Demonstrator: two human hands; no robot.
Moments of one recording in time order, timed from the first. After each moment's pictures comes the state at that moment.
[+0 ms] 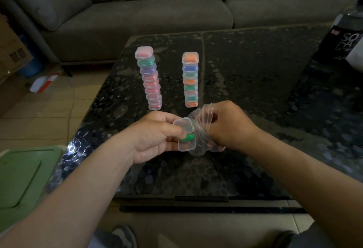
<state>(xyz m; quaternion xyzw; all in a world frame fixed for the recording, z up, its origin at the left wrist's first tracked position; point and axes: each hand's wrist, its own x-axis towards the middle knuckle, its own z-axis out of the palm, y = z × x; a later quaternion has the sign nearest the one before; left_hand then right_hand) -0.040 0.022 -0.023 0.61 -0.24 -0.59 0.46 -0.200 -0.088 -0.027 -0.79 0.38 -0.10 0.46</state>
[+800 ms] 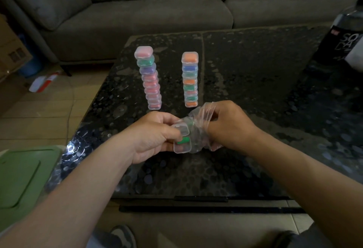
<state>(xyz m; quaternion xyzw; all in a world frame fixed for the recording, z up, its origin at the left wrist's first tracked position) -0.042 0.022 -0.022 0.68 -0.25 -0.54 0.44 -0.201 -0.081 -0.021 -0.75 0.39 -0.14 0.51</state>
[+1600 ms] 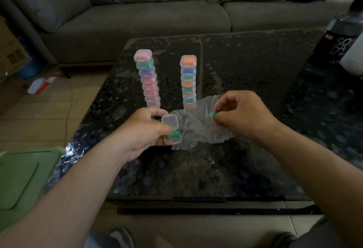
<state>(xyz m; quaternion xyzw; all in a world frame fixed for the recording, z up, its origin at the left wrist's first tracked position) -0.036 0.022 -0.016 0.72 -0.22 -0.46 0.47 -0.219 -0.098 -0.007 -0.75 0.46 -0.21 0.43</state>
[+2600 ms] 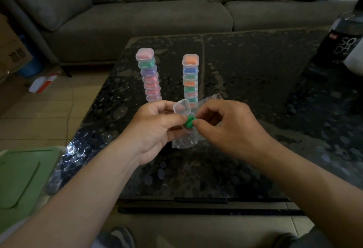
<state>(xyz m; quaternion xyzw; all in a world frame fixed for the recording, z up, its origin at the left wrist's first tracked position) -0.057 0.024 -0.006 0.61 -0.22 -0.48 0.59 -0.213 -0.066 -0.010 -0.85 0.28 -0.25 0.36</state>
